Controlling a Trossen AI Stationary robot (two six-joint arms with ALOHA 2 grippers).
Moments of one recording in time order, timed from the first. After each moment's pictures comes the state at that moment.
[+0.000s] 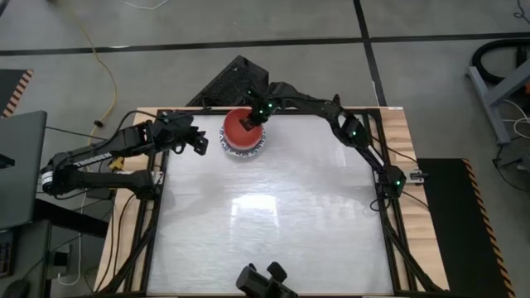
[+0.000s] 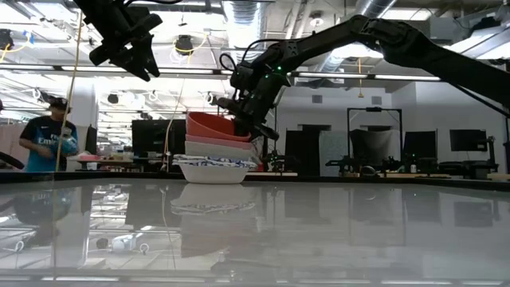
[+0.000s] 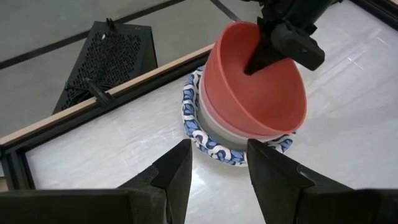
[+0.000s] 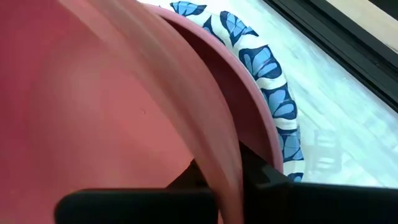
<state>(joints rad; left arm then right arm) 0.38 0.87 0.89 -0.67 -0.40 -0.43 -0.53 2.44 2.35 -0.98 -0.19 0.32</state>
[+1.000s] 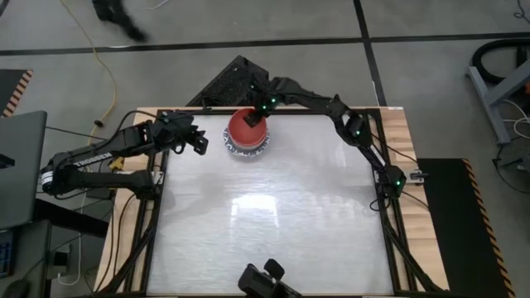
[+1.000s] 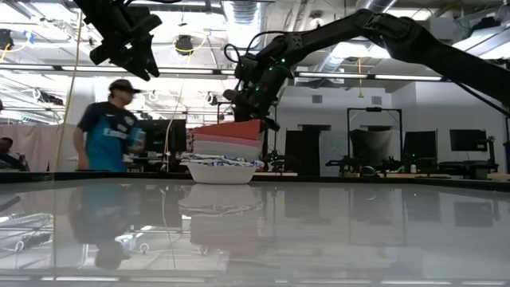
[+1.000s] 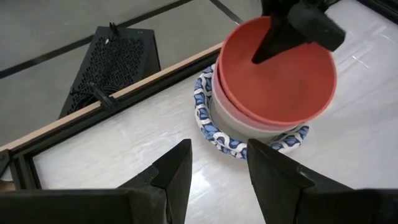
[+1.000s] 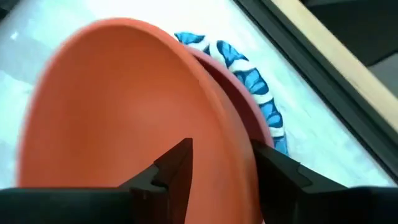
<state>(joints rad) 0.38 0.87 0.89 -0.67 -0.42 -0.40 -0.54 2.39 2.35 -0.96 -0.23 0.21</state>
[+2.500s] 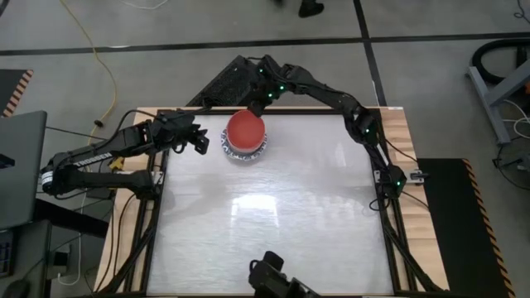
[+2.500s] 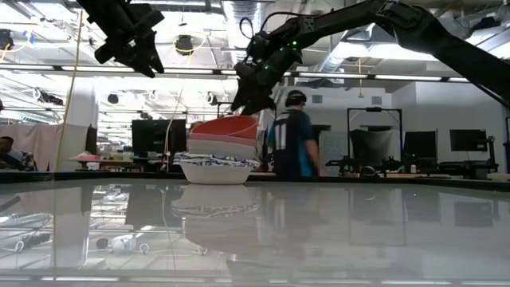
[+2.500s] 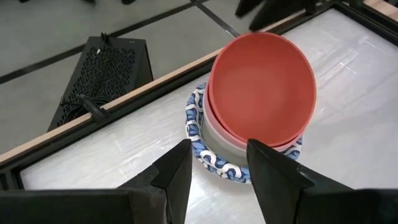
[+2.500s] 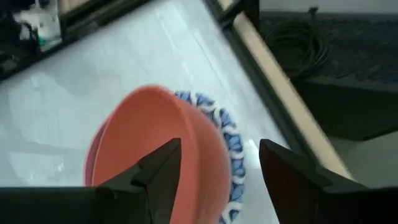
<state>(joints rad) 0.38 0.87 0.89 -0.62 -0.40 -0.38 -0.58 2.29 2.36 -0.90 -0.31 0.00</state>
